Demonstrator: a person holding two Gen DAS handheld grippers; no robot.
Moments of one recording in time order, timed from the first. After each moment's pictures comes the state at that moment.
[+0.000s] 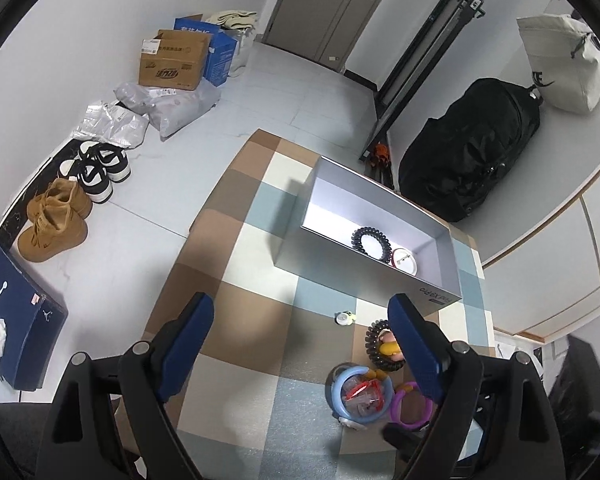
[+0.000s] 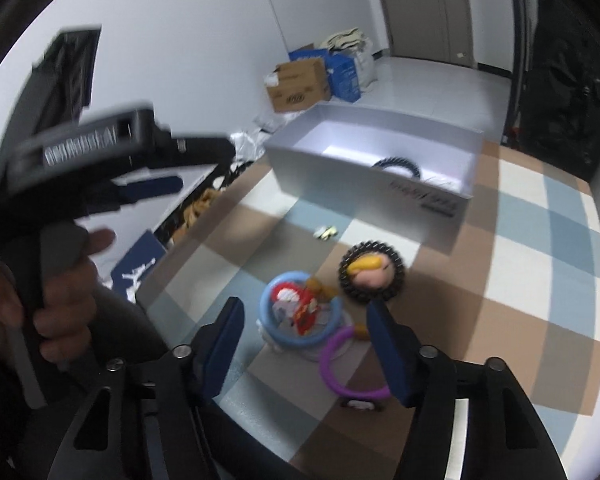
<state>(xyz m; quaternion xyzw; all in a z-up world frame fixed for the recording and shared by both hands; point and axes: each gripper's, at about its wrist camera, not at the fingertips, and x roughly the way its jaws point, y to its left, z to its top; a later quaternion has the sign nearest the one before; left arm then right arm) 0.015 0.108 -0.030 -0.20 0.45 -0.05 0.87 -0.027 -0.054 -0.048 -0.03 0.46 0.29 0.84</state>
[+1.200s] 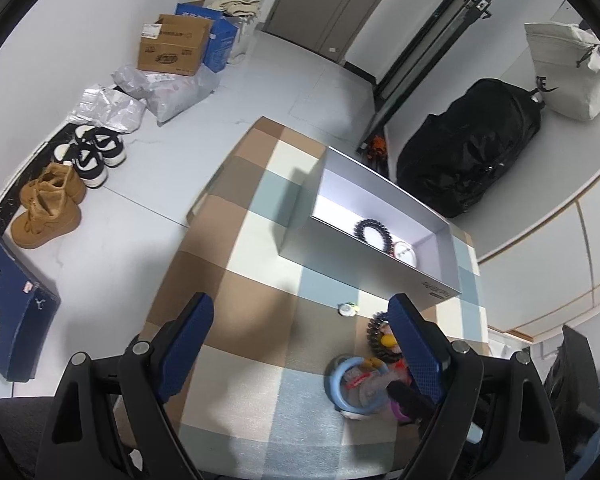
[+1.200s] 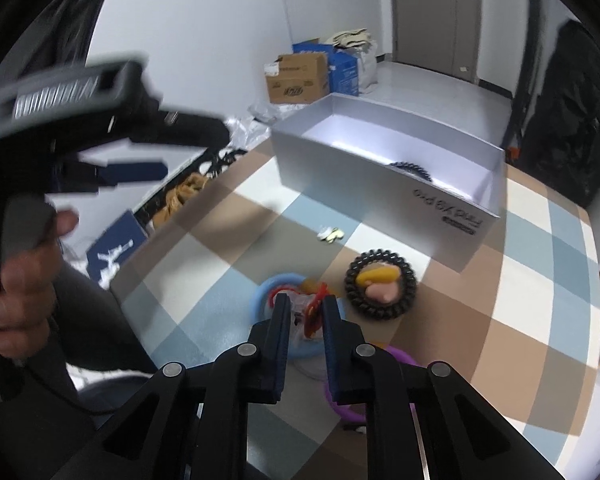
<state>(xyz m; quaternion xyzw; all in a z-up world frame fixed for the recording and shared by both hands) 0.014 0.119 -0.036 -0.22 0.46 -0.07 0.86 -0.022 -0.044 -0.049 -0.06 0.45 0.26 0.85</state>
